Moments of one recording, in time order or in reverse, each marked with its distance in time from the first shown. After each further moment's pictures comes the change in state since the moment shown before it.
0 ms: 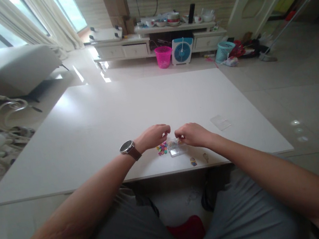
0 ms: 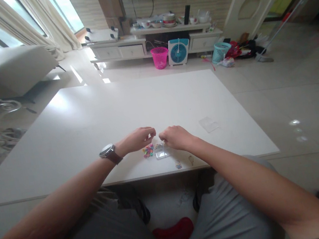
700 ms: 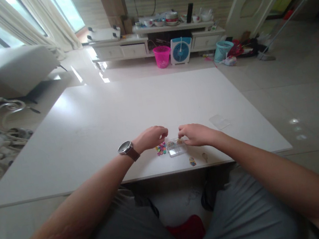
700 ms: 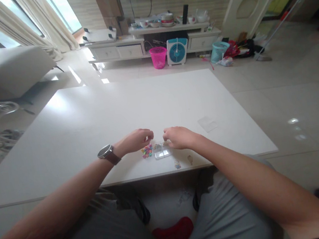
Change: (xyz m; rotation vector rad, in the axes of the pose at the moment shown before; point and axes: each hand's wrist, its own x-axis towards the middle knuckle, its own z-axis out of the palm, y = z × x) left_hand -0.001 -0.008 0.006 0.034 -0.048 0.026; right_hand -0.008 0.011 -0.004 0.073 -0.108 -0.073
